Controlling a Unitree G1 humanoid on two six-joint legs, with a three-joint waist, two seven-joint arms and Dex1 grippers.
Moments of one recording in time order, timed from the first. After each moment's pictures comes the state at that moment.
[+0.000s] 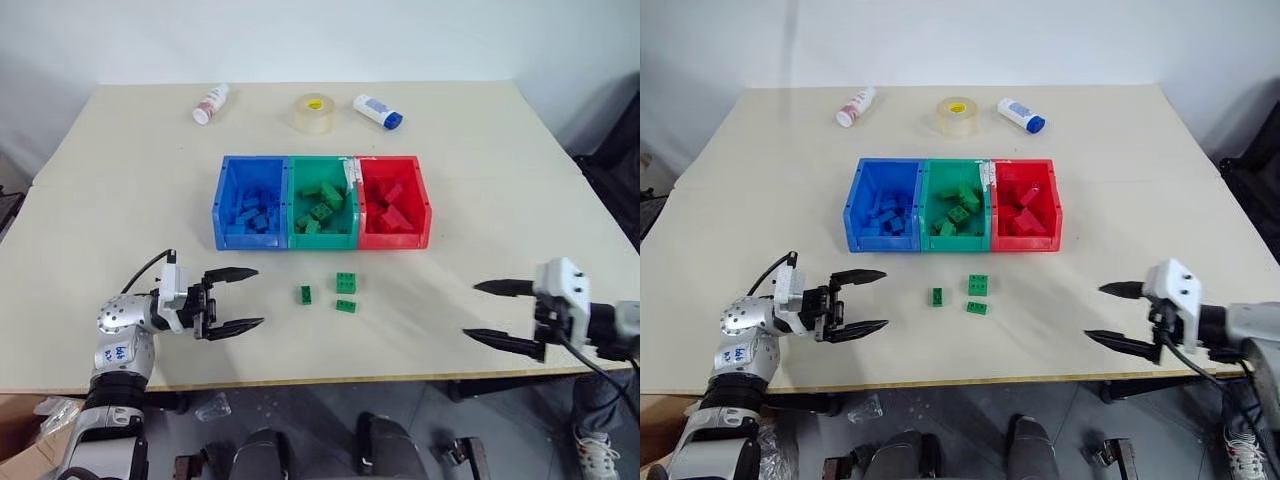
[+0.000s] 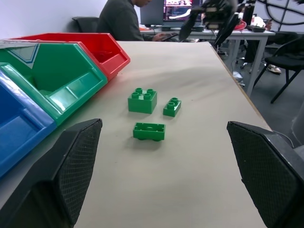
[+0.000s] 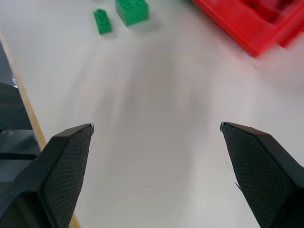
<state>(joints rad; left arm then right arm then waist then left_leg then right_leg) -0.41 0.50 0.16 0.52 -0.49 -0.26 -1.50 0.02 -0.95 -0.36 -0.16 0.45 0.34 1.26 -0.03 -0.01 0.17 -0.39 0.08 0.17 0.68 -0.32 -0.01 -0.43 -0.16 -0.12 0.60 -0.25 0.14</state>
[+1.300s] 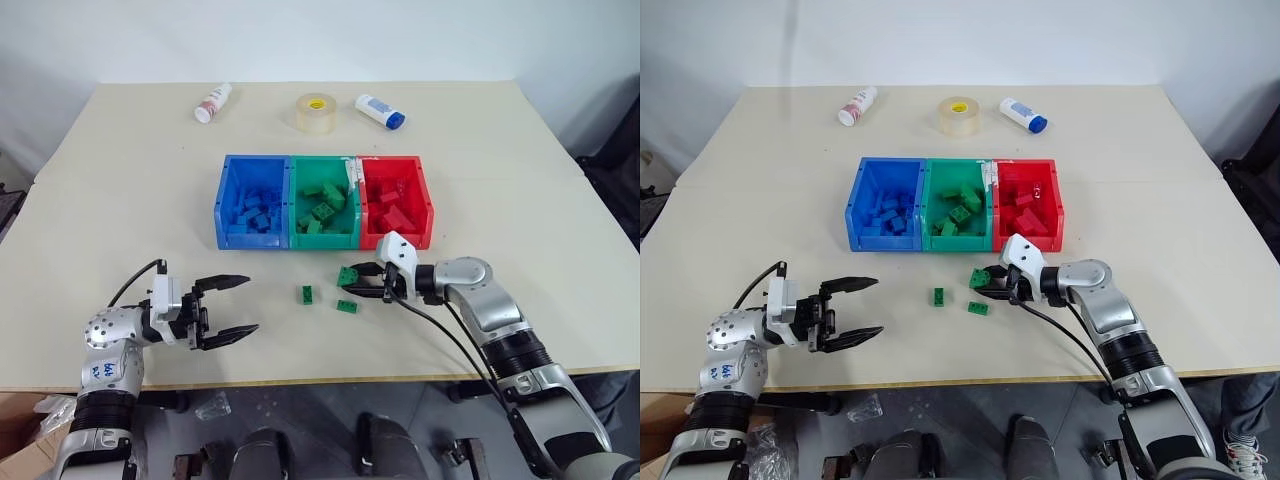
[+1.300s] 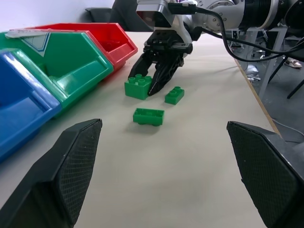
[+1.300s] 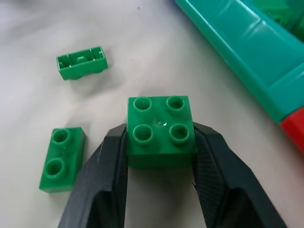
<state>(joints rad) -0.28 0.52 0.18 0.37 -0.49 -0.25 -1.42 -0.61 -0.45 0.23 0.27 0.18 0.20 1.08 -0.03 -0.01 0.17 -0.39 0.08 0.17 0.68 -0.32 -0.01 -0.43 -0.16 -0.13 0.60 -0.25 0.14</state>
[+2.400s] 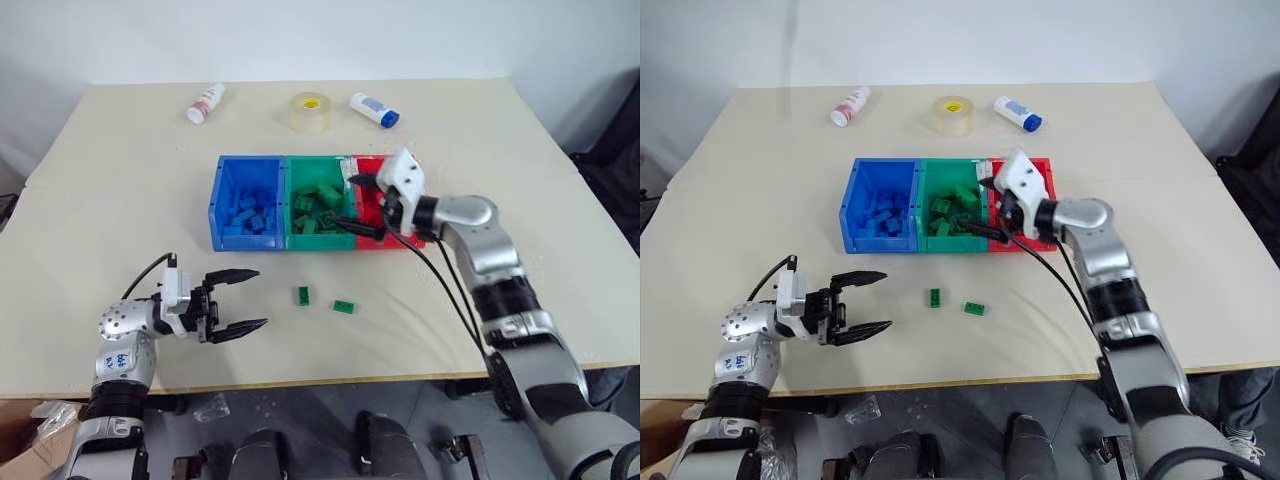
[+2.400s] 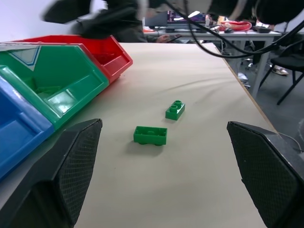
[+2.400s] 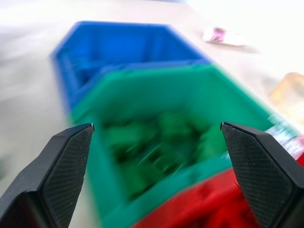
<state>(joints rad) -0.36 0.48 0.15 0.44 -0.49 -0.26 -1.46 -0.76 -0.47 0.10 0.28 0.21 0.16 1.06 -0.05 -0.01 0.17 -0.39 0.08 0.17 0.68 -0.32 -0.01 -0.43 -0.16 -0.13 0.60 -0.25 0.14</state>
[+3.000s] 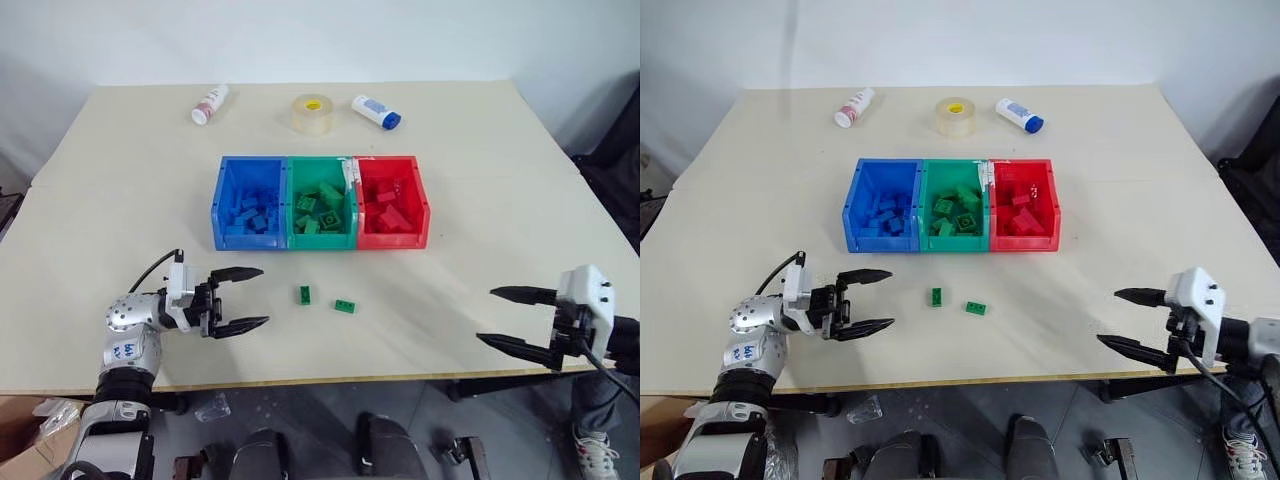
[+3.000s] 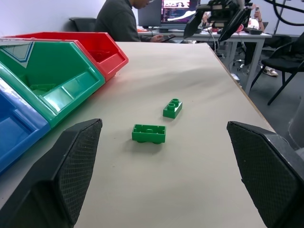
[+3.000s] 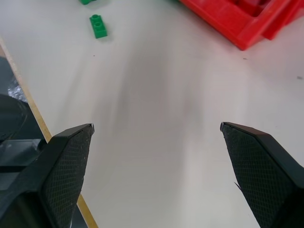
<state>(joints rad) -0.43 0.48 0.14 0.57 -0.49 -0.28 -1.50 0.09 -0.91 -0.43 -0.21 0.48 0.35 1.24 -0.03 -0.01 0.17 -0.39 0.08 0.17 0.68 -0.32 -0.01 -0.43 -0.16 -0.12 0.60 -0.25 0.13</state>
